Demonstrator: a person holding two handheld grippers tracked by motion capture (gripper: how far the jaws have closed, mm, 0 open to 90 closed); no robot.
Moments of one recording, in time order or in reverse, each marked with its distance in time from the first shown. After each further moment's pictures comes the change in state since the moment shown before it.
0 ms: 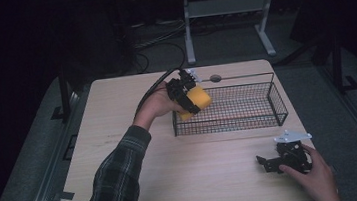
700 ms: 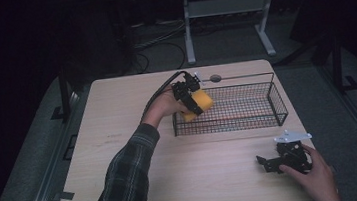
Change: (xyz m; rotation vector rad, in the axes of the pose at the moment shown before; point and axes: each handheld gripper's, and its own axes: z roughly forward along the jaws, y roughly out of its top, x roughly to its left) left arm 0.015 0.002 0.041 0.044 -0.011 -0.042; right arm 0.000 0.000 0.000 0.000 0.001 0.002
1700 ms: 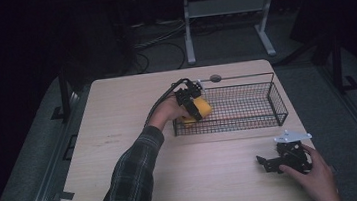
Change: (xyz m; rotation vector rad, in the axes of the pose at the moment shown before) left arm 0.007 -0.007 0.039 0.102 -0.004 -0.032; right arm 0.000 0.000 0.000 0.001 -0.001 -0.001
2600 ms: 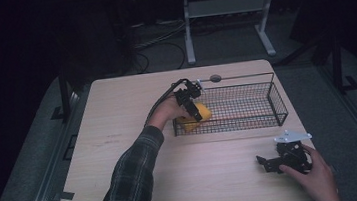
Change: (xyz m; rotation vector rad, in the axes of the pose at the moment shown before) left arm 0.003 -0.001 0.000 -0.009 -0.005 -0.022; right arm 0.000 0.000 0.000 0.000 0.000 0.000
